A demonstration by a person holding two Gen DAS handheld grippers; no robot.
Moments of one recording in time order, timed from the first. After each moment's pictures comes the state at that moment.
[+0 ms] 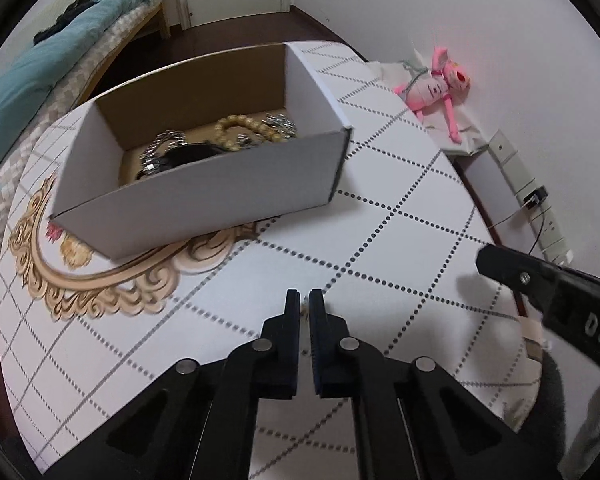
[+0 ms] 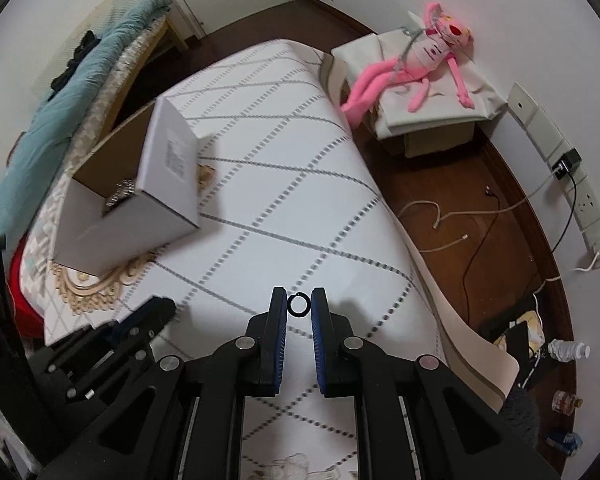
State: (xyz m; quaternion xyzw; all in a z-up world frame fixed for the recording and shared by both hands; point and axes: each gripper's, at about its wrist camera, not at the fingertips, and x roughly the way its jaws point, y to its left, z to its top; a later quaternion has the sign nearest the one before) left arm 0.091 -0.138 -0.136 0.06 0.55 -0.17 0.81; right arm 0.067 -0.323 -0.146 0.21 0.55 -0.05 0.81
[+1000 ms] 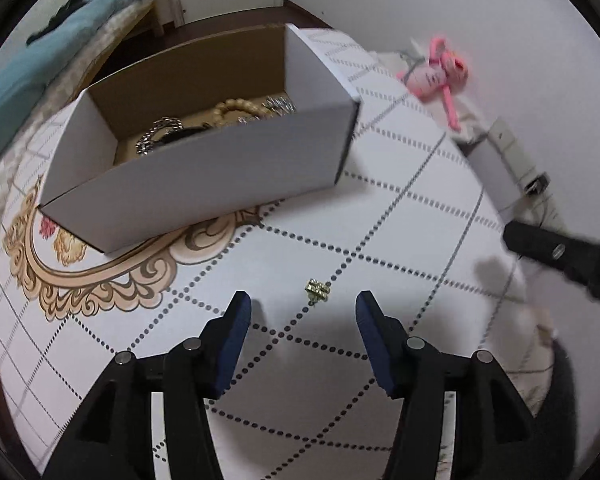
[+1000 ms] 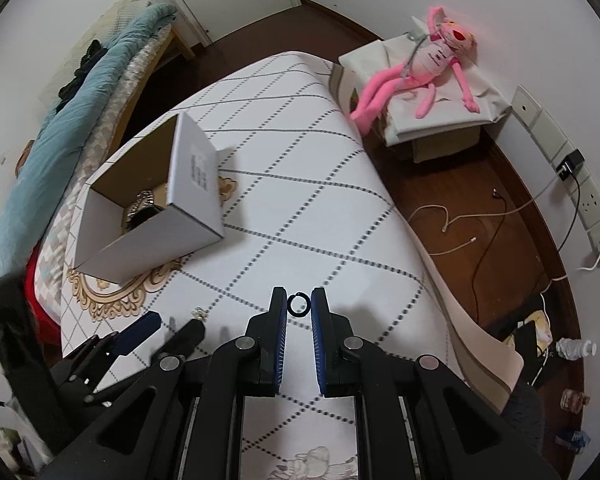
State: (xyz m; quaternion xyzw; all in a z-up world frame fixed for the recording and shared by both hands) left arm 0.087 -0.151 -0.160 0.10 0.56 -0.18 0.81; right arm 0.066 -0.325 -0.134 0.22 0.55 -0.04 0.81
